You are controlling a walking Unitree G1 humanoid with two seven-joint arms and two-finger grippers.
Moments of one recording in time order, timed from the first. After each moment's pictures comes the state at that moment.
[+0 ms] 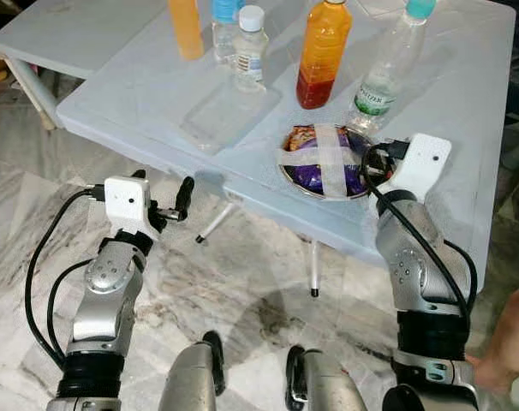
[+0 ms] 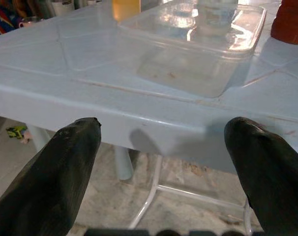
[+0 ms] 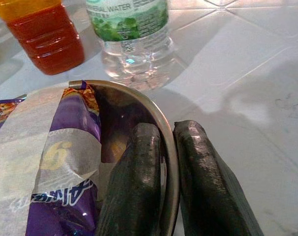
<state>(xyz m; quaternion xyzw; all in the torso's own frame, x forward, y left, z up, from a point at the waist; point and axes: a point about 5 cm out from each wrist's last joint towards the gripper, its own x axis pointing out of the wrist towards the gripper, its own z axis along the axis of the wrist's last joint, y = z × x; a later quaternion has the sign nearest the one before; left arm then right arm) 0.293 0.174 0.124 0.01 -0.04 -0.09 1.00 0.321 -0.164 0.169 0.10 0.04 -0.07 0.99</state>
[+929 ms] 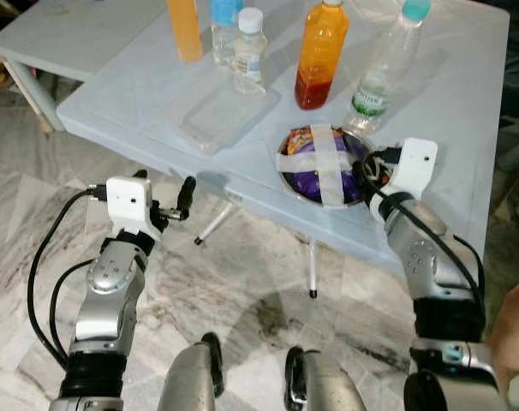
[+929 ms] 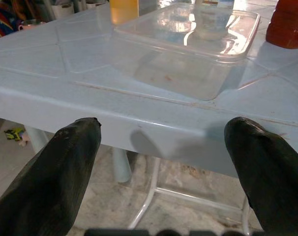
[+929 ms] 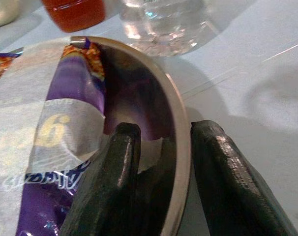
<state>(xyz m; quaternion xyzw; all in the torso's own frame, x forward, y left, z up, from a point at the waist) 0.293 0.173 0.124 0.01 -0.04 -0.09 1.00 0.336 -0.178 0.153 0.09 0.10 0.03 0.99</state>
